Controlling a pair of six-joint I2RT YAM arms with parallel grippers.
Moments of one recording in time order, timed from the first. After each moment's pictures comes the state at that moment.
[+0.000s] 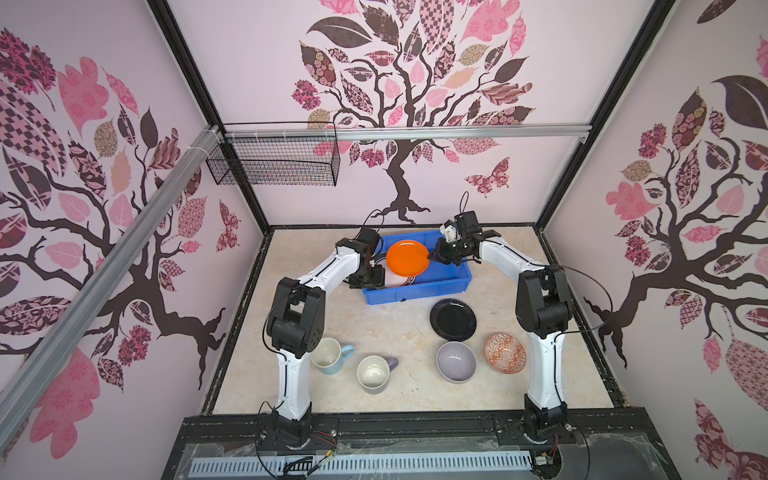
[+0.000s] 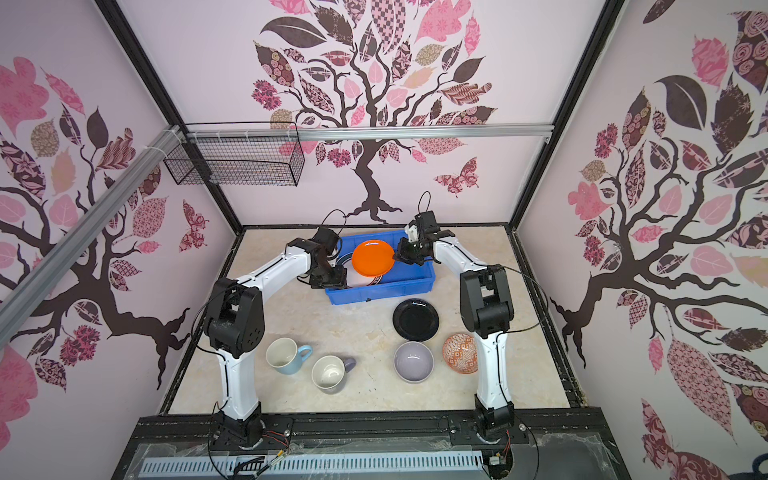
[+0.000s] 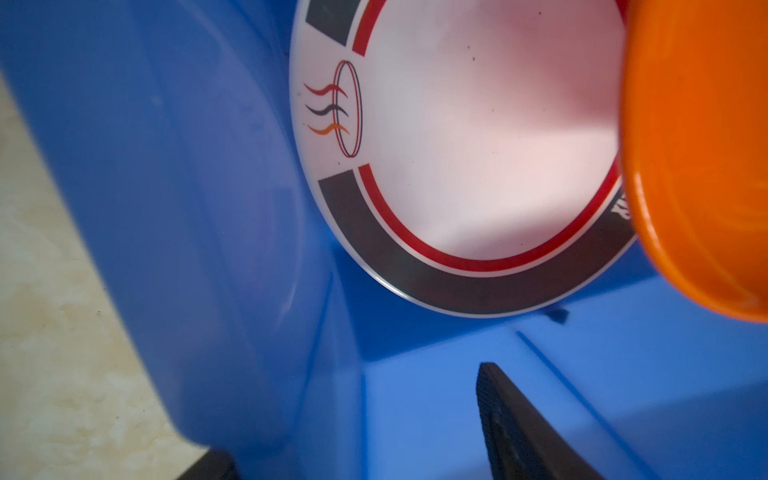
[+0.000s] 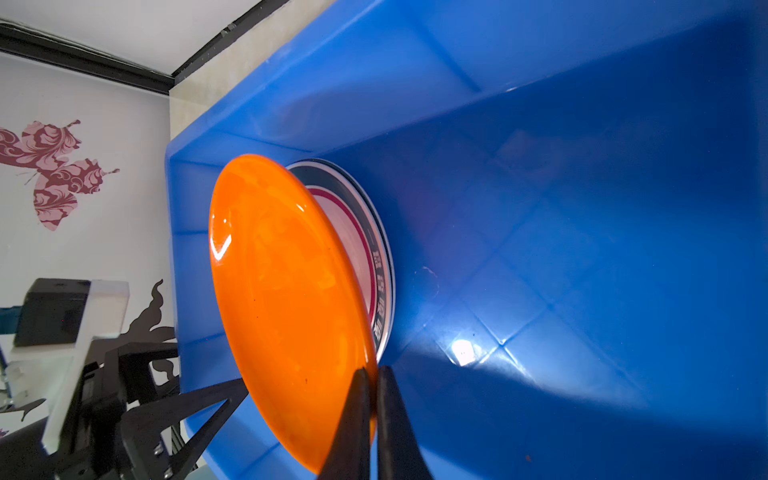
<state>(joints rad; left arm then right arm) -0.38 2.03 1.66 -0.92 0.06 -0.31 0.27 2.18 1.78 -0.53 -0.52 0.51</state>
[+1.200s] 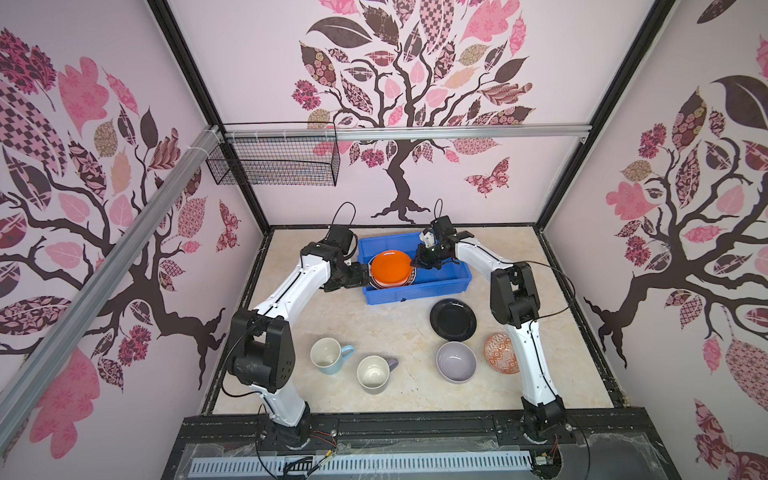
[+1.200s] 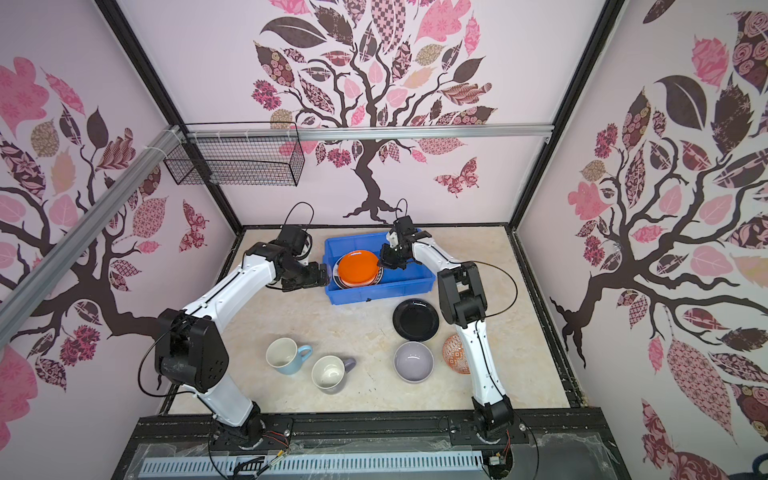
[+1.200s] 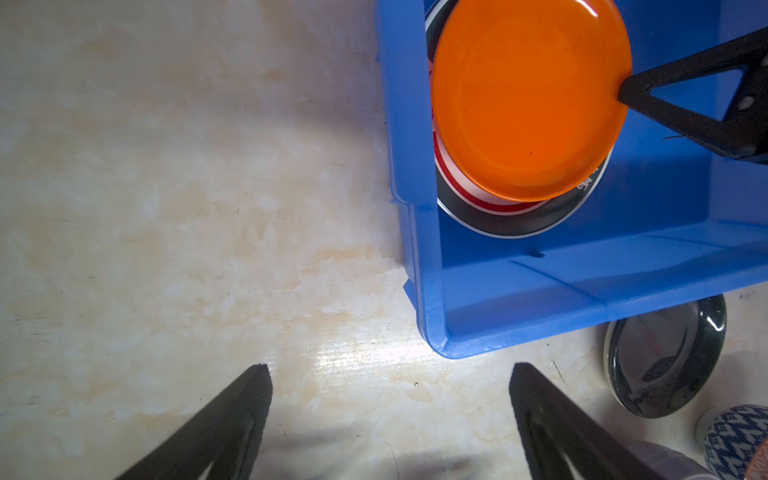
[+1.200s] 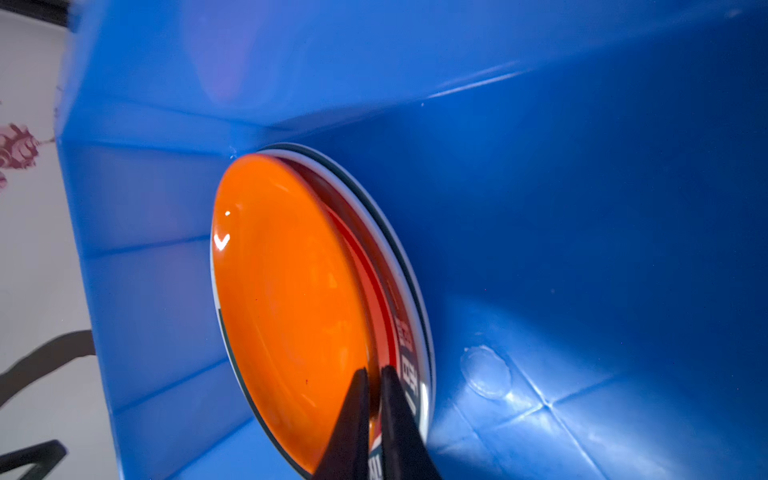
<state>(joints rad) -0.28 1.69 1.46 -0.93 0.08 -0.35 0.36 2.42 2.06 -0.64 -0.51 0.52</state>
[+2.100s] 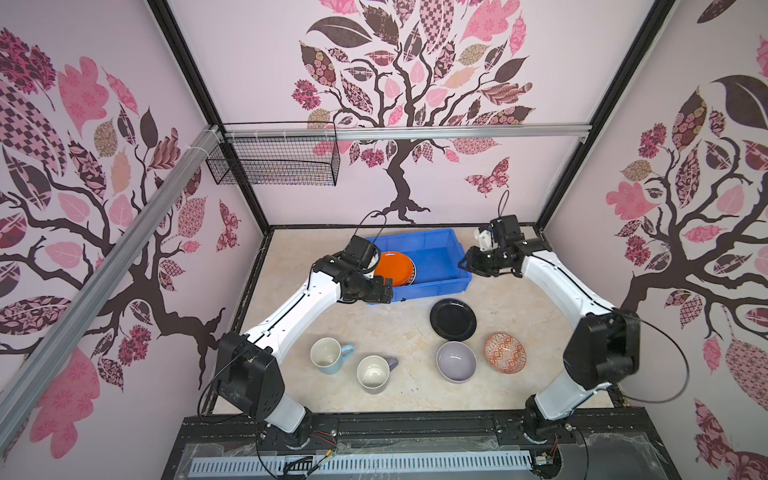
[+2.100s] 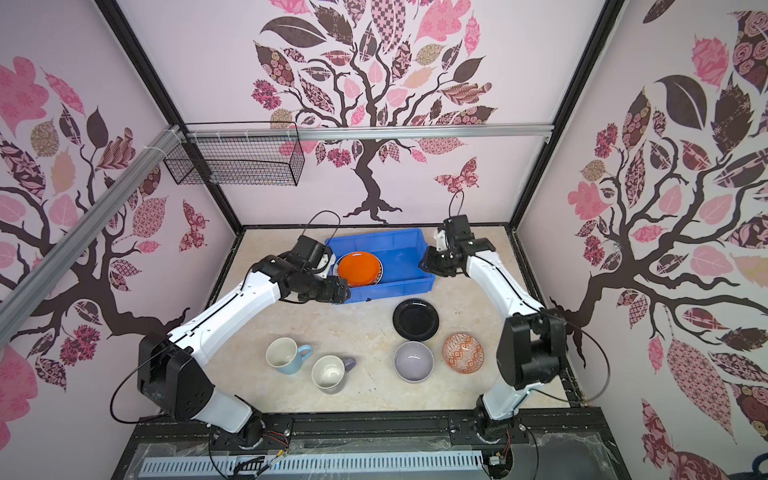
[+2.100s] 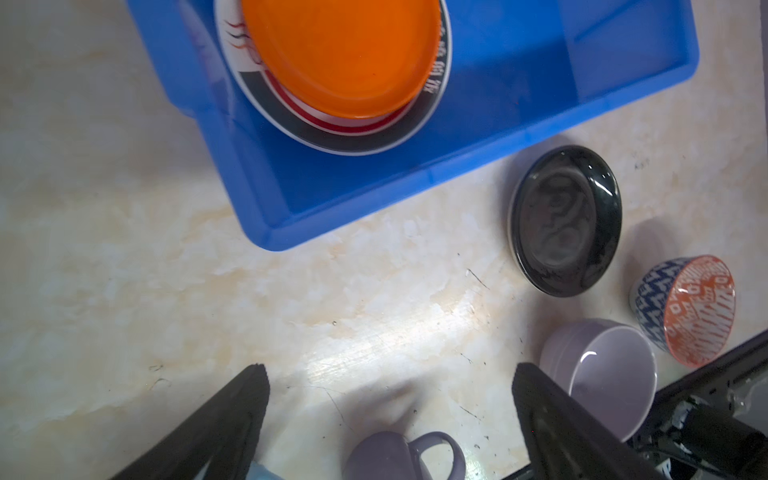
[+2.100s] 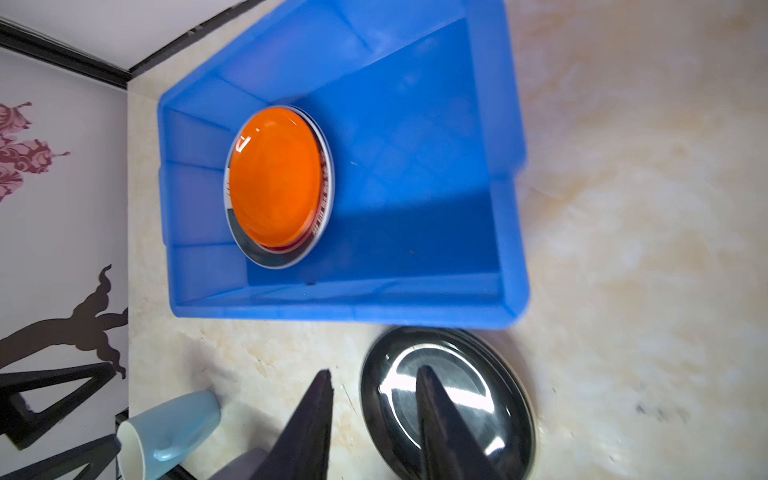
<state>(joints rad) -0.55 1.55 1.38 -0.93 0.13 -0.33 0.19 1.57 1.32 -0.73 -0.33 0.40</state>
